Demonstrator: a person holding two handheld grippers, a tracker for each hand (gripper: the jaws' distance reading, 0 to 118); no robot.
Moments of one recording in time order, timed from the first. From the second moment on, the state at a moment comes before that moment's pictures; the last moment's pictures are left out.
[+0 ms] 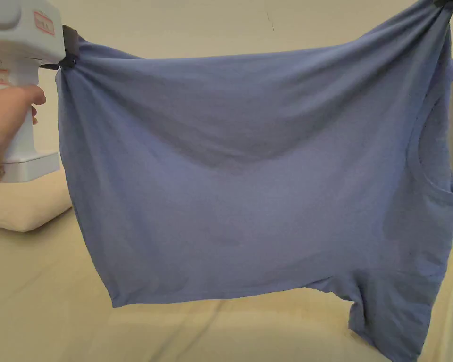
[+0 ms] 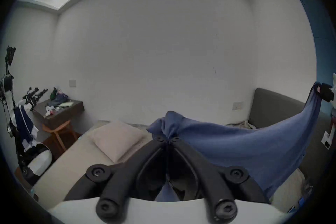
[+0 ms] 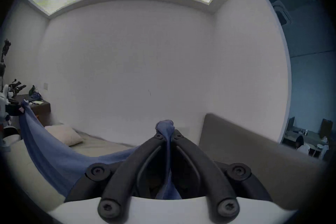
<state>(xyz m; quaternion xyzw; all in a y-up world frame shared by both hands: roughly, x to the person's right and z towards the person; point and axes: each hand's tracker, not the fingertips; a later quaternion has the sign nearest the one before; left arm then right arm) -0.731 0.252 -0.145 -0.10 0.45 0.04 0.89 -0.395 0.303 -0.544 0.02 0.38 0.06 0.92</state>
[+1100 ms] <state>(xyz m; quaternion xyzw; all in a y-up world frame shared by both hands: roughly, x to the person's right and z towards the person) -0.445 -0.067 0.076 -0.30 0.38 0.17 0.86 -0.062 -0.073 -0.322 -0.23 0.43 0.07 0.87</state>
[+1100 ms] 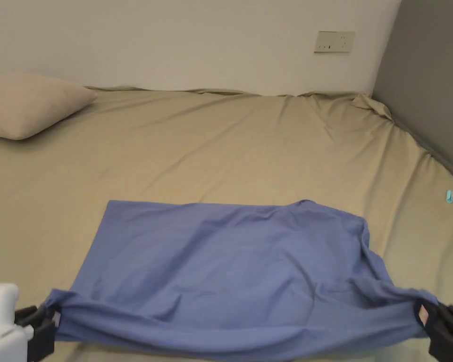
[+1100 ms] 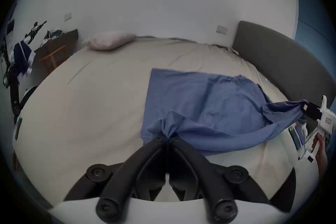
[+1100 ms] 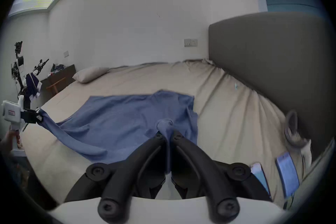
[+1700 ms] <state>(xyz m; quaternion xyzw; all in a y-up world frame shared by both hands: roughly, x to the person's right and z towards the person) -0.402 -0.133 0.121 -0.43 0.33 0.18 0.82 0.014 -0.131 -0.301 -0.33 0.39 0.12 0.85</state>
